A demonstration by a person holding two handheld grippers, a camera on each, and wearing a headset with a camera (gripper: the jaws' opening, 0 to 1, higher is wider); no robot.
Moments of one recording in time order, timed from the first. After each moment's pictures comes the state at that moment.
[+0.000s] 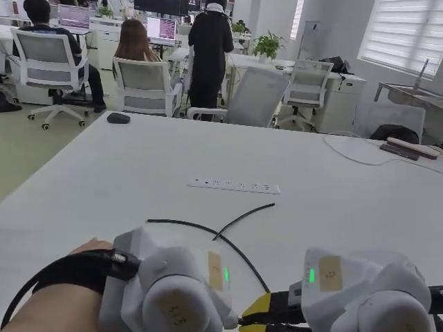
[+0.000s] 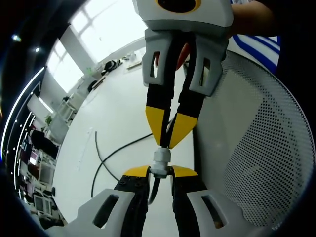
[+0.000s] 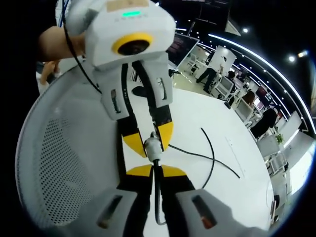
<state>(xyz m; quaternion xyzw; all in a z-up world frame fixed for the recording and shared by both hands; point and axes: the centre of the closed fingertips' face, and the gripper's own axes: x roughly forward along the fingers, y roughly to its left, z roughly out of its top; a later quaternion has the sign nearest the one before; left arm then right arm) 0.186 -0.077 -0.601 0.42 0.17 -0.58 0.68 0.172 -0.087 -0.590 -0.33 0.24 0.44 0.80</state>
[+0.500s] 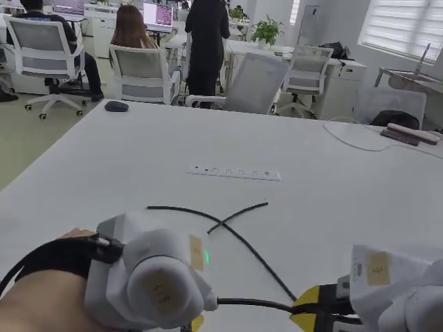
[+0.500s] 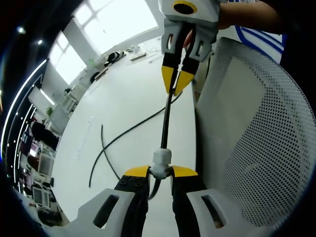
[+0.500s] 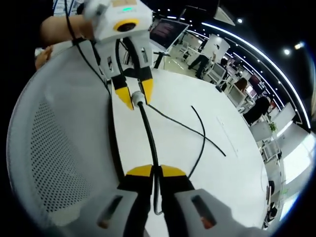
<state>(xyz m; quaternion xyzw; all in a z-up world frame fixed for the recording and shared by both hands) 0.195 -0.054 -0.614 0.42 0.20 -0.56 0.68 0.172 -0.160 -0.614 -0.35 0.29 0.38 0.80</state>
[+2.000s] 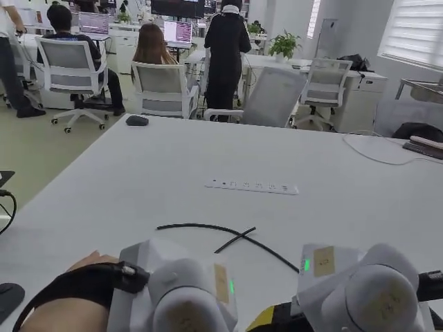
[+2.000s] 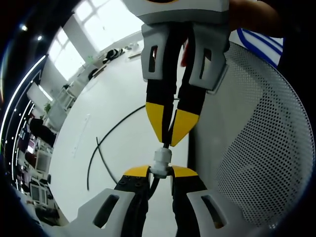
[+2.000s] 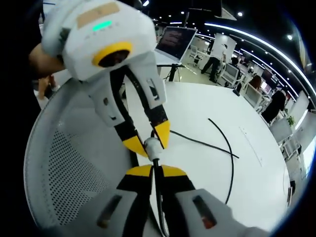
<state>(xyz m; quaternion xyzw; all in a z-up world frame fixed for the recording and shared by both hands) 0.177 -0.057 -0.616 0.42 0.22 -0.56 0.68 0.163 -0.067 -0.601 -0.27 0.29 0.47 0.79</state>
